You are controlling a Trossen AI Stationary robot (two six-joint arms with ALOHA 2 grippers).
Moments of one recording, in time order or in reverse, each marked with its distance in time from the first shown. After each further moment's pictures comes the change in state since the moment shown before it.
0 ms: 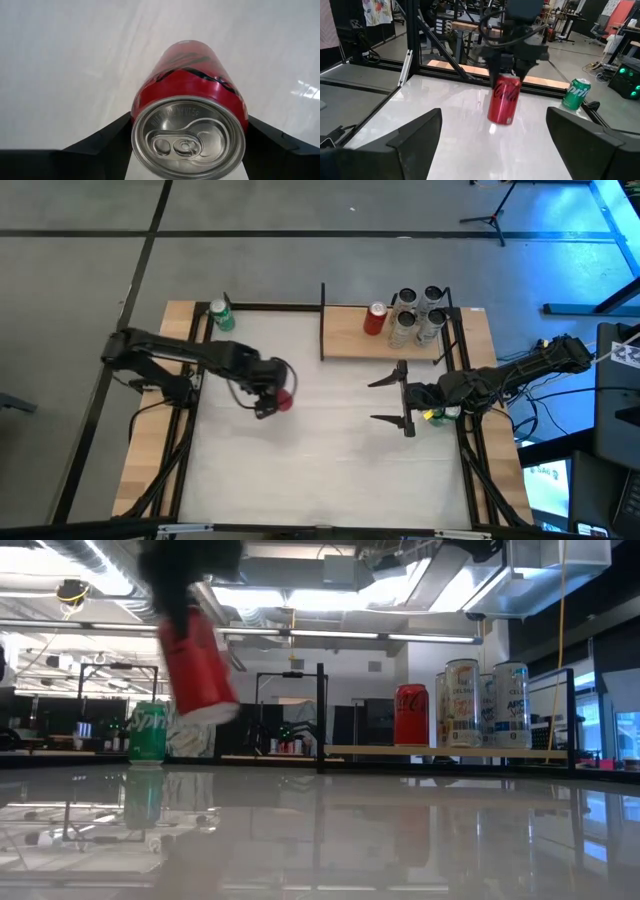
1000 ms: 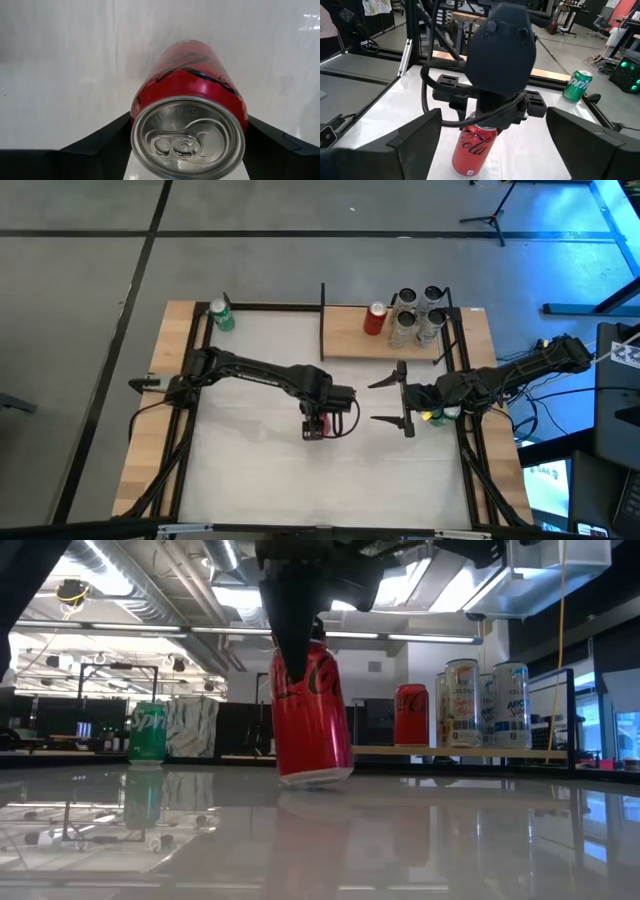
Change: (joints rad) left arm -0.051 0.673 0.652 -0.130 0.101 0.262; right arm 0.000 0.000 0.000 -0.048 0.000 0.001
